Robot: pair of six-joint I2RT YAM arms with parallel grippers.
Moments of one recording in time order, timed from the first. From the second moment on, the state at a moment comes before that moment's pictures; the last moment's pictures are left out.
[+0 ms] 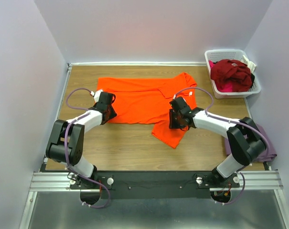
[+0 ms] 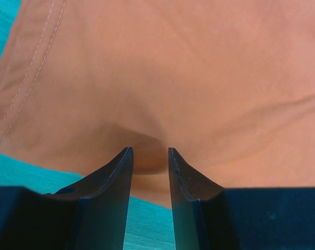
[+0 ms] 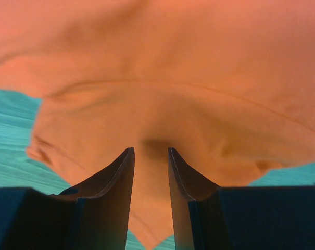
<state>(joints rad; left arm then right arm) -0.25 1.57 0.81 -0.15 -0.24 -0.66 0.61 1.61 0.93 -0.36 0.11 0.50</state>
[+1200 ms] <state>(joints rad) -0.23 1.56 0.79 -0.23 -0.40 -0.81 0.62 1.38 0.62 -0.25 0.12 0.77</state>
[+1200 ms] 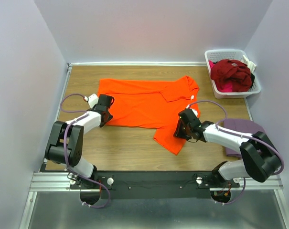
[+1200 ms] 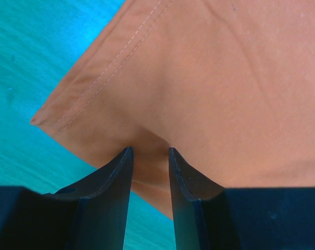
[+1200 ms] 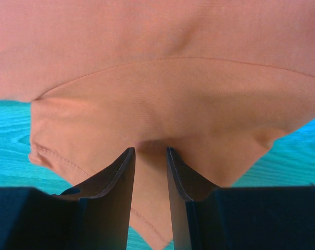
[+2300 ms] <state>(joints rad) -0.11 1.38 0.68 -0.36 -0.51 -0.86 0.62 1.35 0.63 -0.34 0.12 0.76</state>
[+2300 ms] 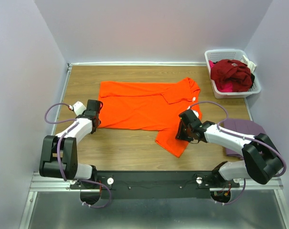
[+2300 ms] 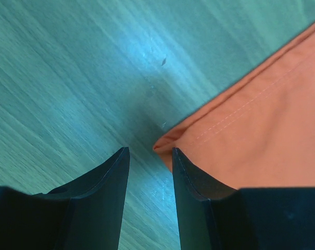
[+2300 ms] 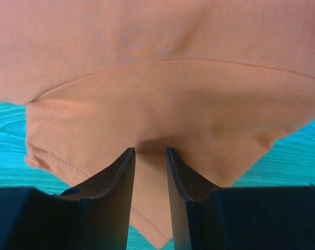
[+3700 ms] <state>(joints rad) -0.07 1.33 0.67 -0.29 -0.40 -0.80 0.62 1.36 0.65 -0.38 0.12 0.76</state>
